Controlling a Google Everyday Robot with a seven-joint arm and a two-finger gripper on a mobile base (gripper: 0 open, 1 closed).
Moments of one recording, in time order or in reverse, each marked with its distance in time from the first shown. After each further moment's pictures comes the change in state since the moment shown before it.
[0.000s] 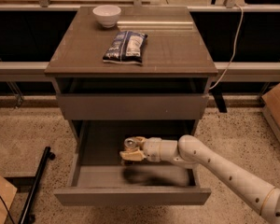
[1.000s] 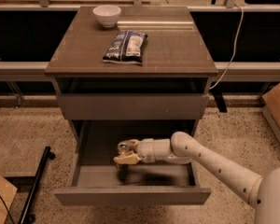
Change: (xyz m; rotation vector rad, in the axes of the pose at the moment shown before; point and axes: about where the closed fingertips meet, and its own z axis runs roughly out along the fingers) arm 0.017 0.020 0.028 -0.150 0.056 0.000
